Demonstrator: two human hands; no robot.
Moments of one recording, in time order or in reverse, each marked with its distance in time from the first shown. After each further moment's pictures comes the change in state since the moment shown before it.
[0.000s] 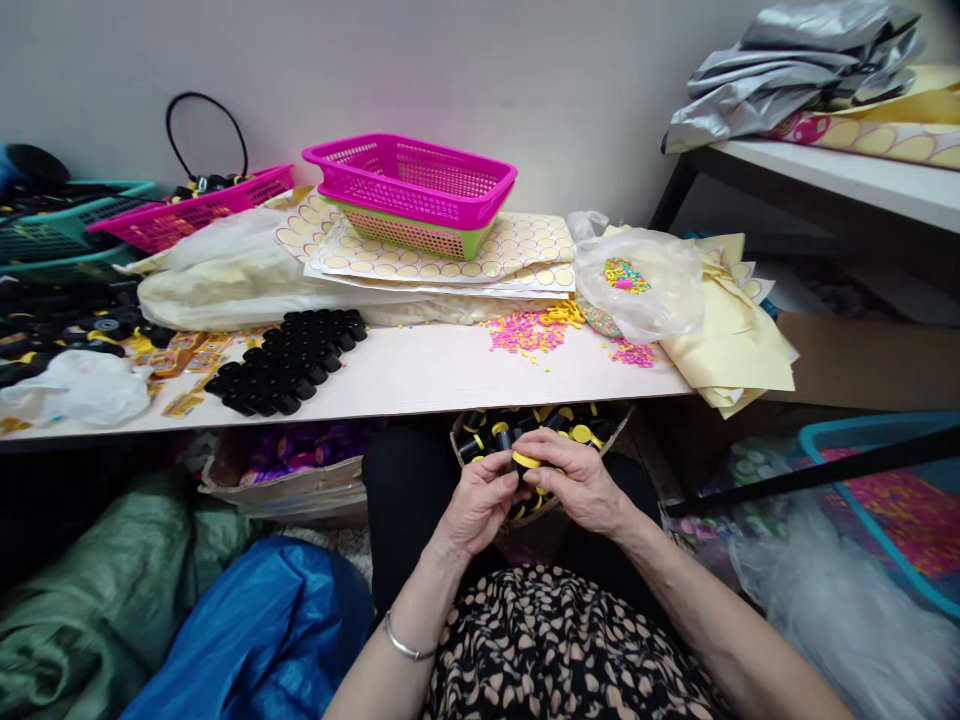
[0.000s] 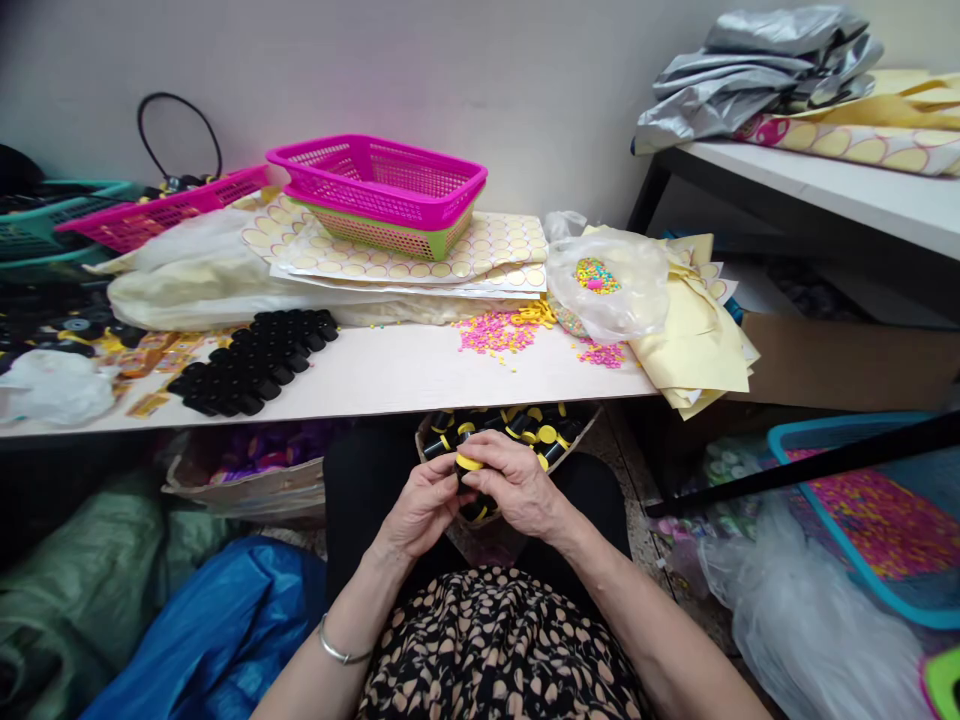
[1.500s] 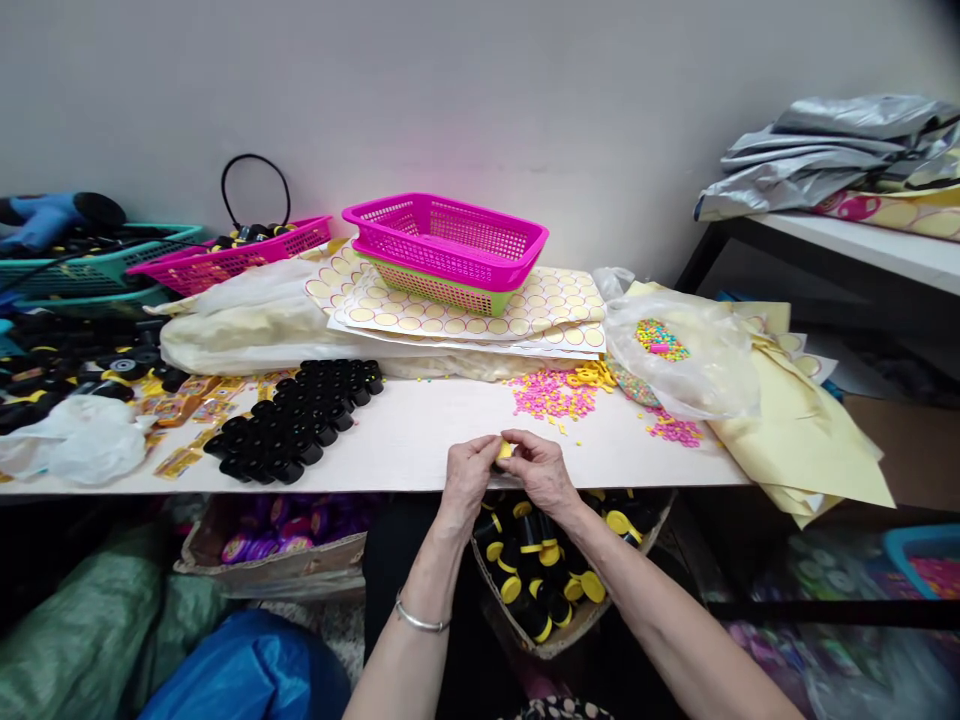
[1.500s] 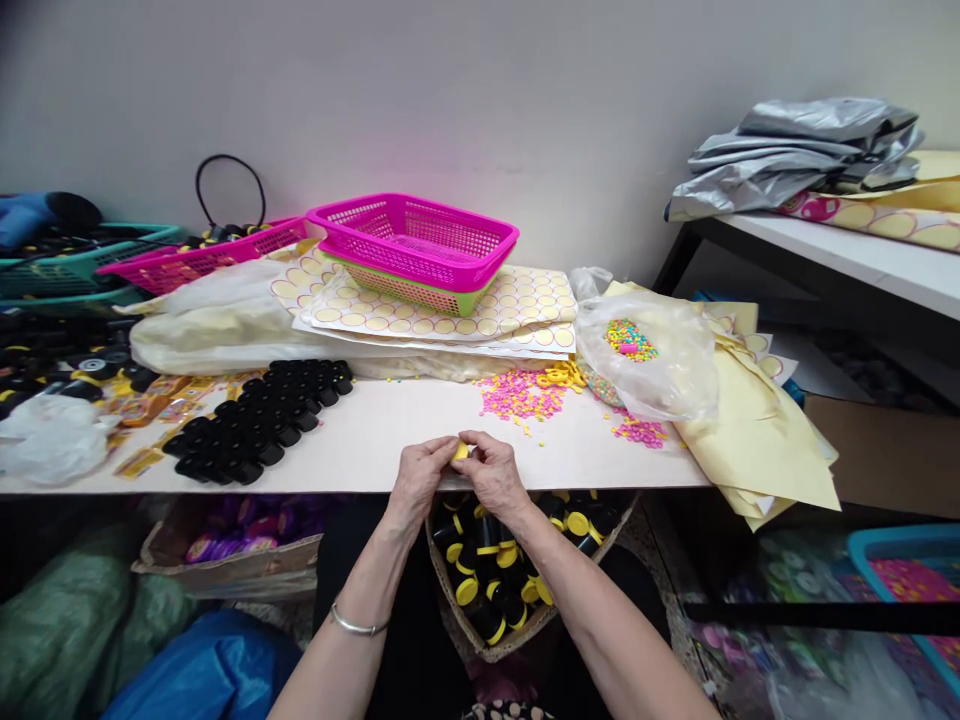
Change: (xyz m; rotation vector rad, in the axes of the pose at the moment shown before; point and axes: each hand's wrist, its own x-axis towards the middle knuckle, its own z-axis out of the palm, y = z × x) left_hand 0.116 0.083 -0.054 0.478 0.435 0.297; right_hand 0.133 0.093 0.041 0.209 0.288 0.279
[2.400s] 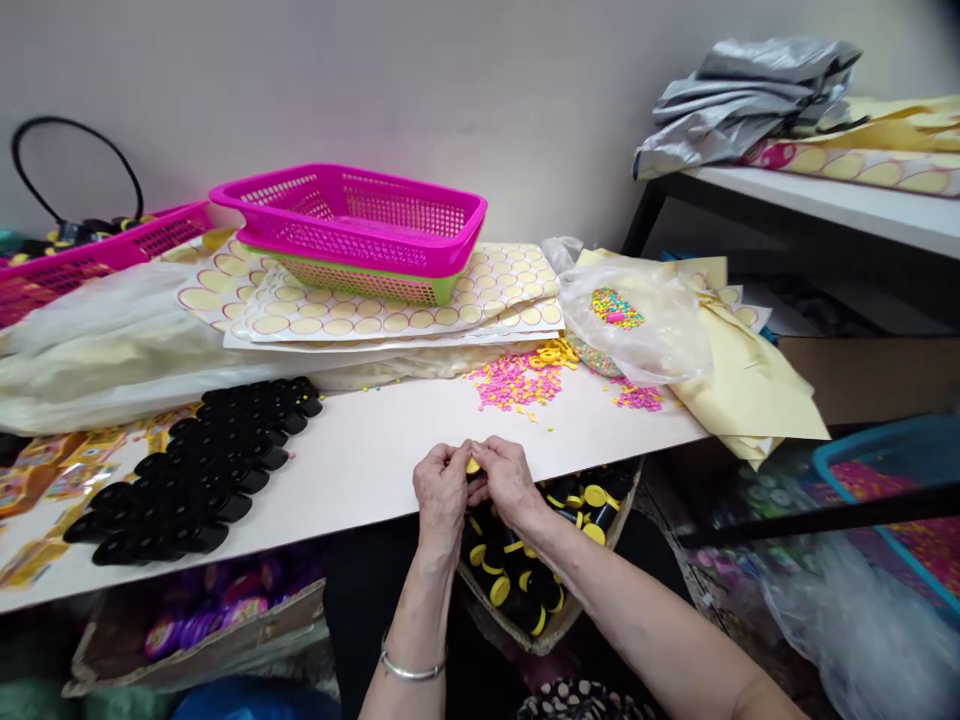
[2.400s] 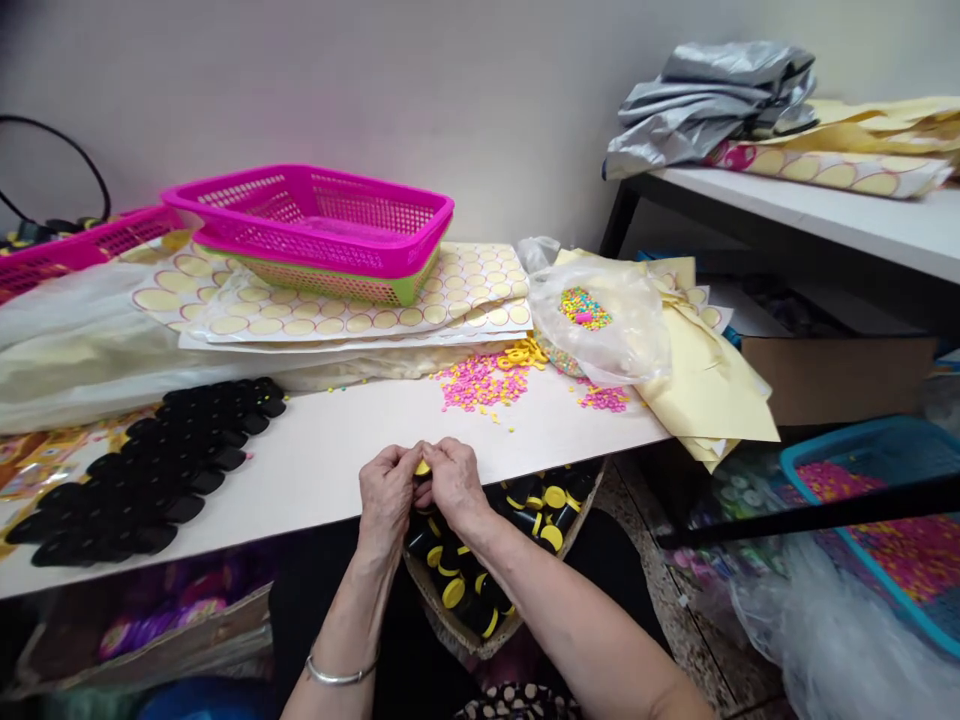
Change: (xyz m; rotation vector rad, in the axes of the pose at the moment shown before) left_hand 0.002 -0.007 0.013 0.246 0.204 -0.012; right_hand 0.001 -0.007 0.029 0.283 0.213 0.427
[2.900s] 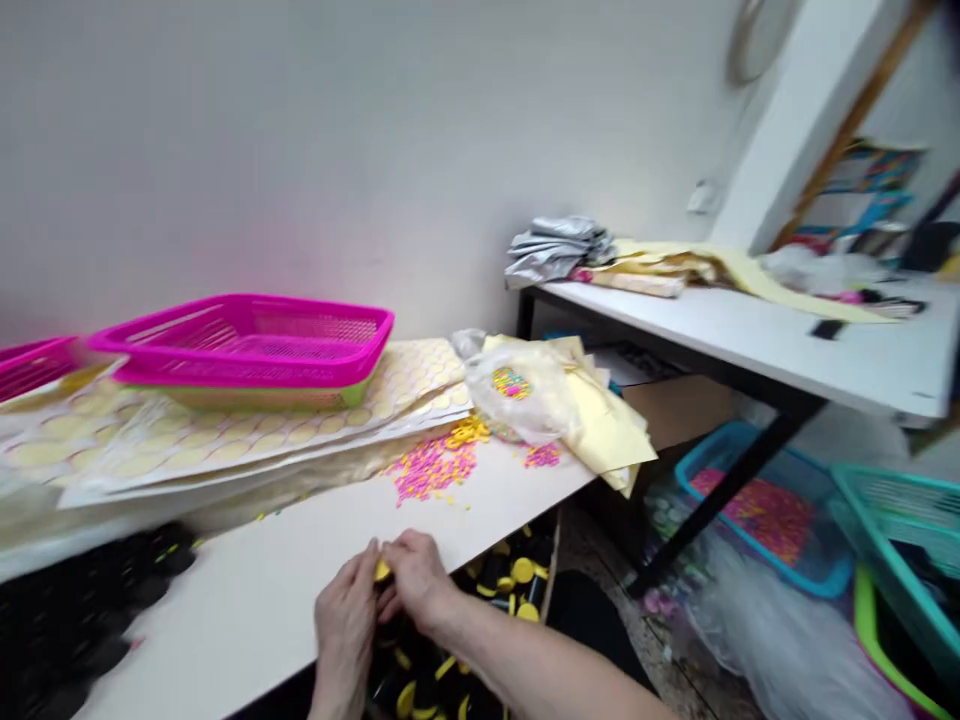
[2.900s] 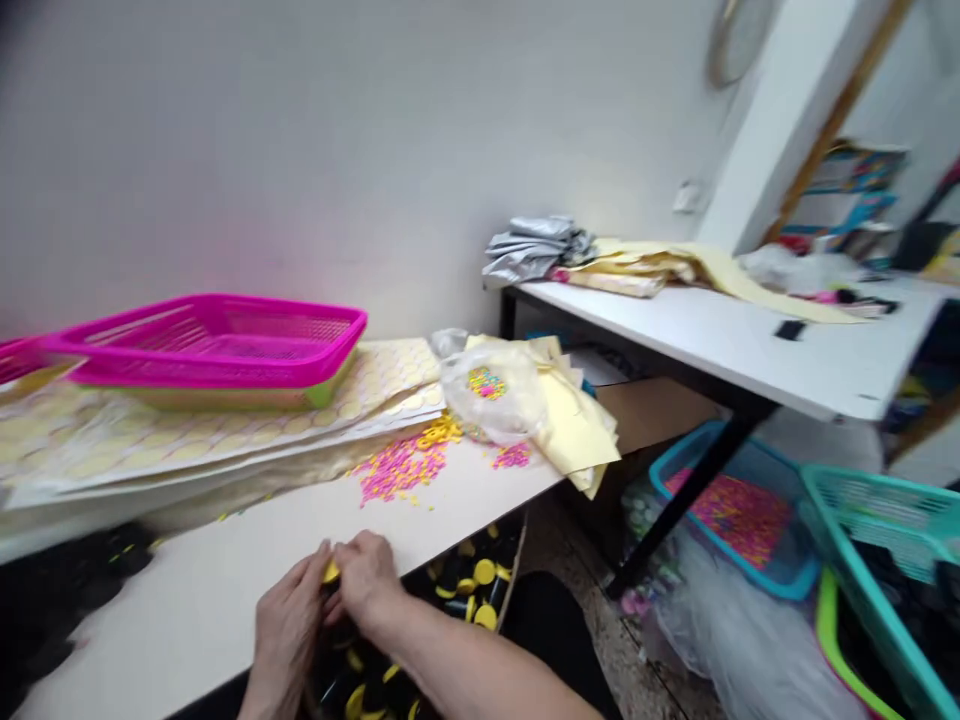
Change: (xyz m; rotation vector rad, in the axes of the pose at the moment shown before) left_hand 0.012 0.002 -0.011 -0.013 -0.058 -0.009; right_hand 0.020 -0.002 0.010 0.054 -0.036 0.065
